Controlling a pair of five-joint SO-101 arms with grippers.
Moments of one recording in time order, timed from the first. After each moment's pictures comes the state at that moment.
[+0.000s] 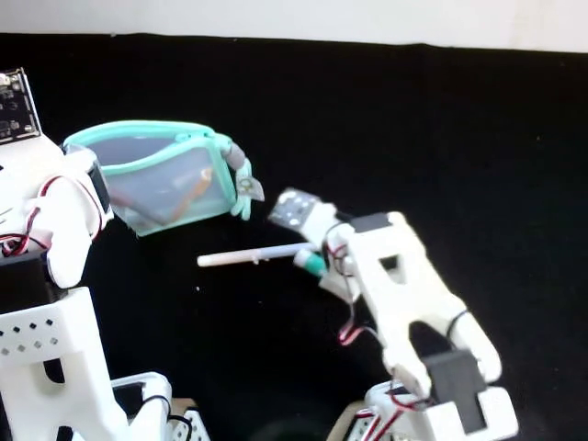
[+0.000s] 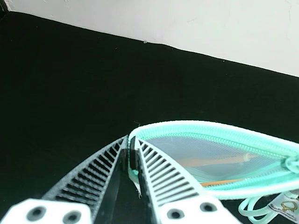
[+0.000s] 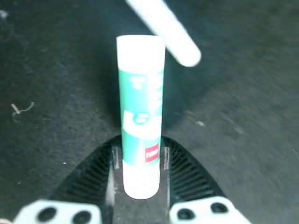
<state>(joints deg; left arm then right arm) -20.4 -39.5 25.1 65.4 7.2 -18.1 -11.9 43.7 56.0 44.0</state>
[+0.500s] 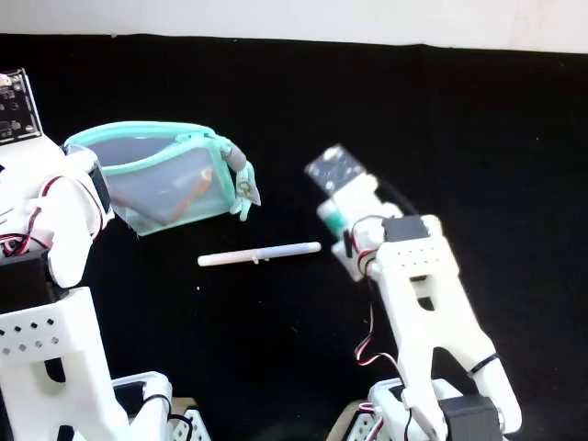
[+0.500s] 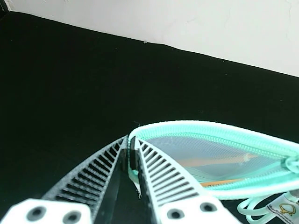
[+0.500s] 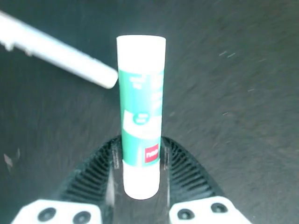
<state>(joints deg) -20.4 -39.5 25.1 65.4 7.2 -13.5 -24.5 40.9 56.0 26.6</state>
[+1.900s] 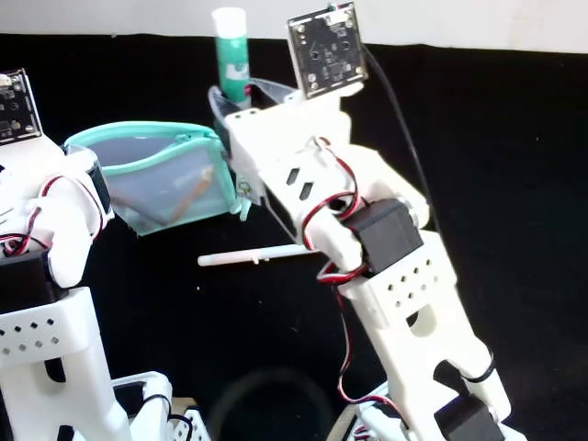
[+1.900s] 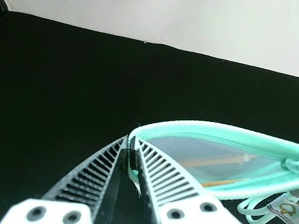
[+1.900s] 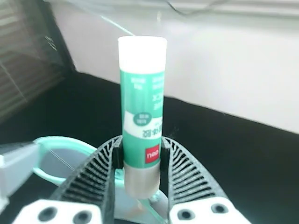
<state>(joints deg) -20.4 -39.5 25.1 65.4 7.2 -37.4 -24.2 -4.1 48.5 -8.1</state>
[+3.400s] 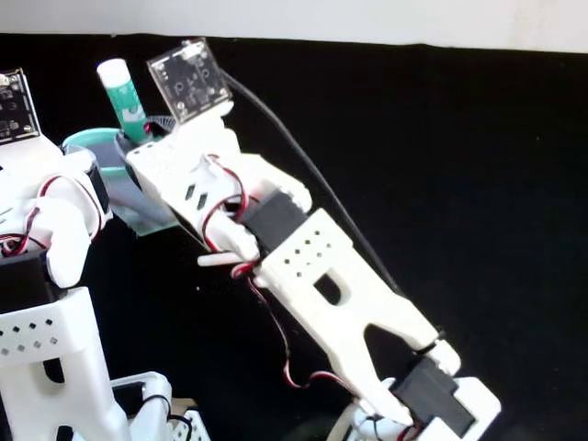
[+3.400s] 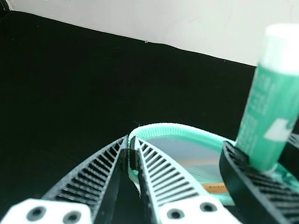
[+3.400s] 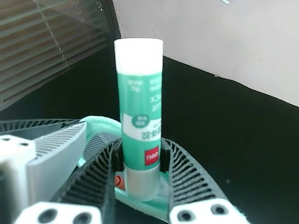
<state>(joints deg) -20.4 -39.5 25.1 65.4 7.2 -49.7 -5.8 -1.8 37.1 -8.2</state>
